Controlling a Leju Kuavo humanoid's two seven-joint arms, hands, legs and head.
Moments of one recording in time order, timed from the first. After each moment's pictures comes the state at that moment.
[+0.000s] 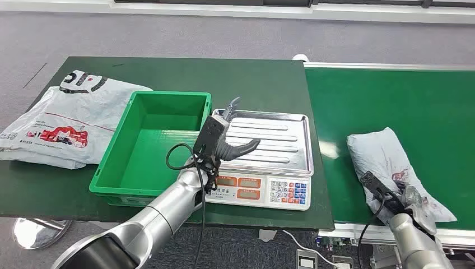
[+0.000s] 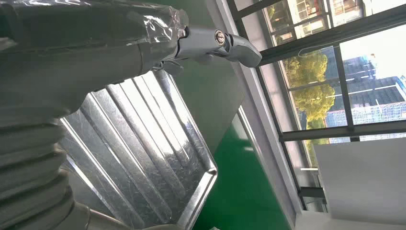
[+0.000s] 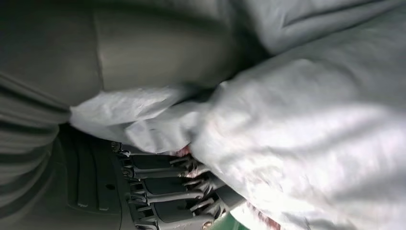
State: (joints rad) left arm -0.78 -0.33 -0.57 -0.38 0.18 0.20 -0.66; right arm -0.46 -0.21 -0.35 -0.53 1.15 -0.19 0.13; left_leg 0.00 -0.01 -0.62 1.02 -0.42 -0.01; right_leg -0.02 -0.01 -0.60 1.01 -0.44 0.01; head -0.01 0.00
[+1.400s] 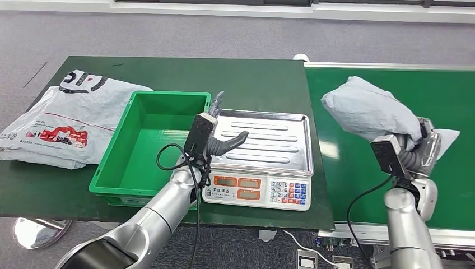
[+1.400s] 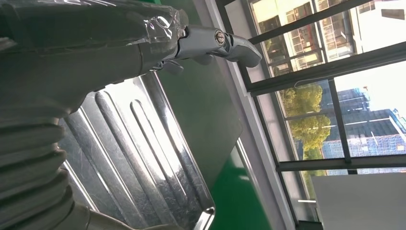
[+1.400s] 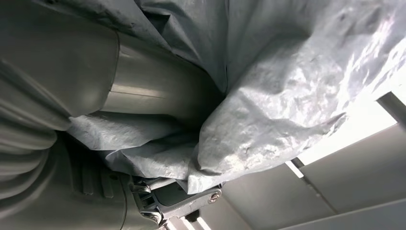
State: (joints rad) left arm -0.75 -0.36 -0.33 -0.38 -0.04 0.22 -0.69; right arm -0.36 -0.11 -0.22 -1.13 0.65 -0.70 -0.46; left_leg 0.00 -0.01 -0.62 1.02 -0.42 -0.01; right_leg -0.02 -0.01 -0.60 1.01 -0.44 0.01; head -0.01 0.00
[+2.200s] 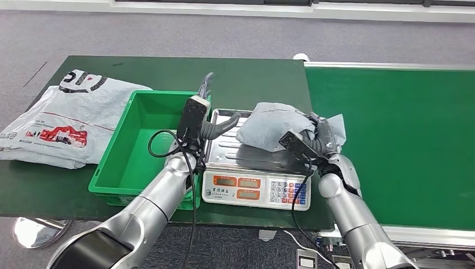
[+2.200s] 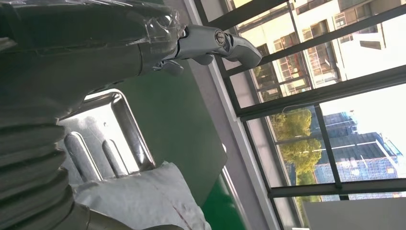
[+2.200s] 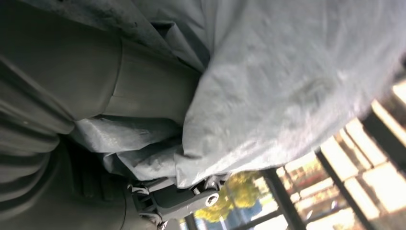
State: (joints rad) left arm -0.81 -0.34 -0.30 -0.42 -0.08 0.28 -0.66; right arm -0.52 0.03 0.23 -0.95 0.77 -0.38 -0.17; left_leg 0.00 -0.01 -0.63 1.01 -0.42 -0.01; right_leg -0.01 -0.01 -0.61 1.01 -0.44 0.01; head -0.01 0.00
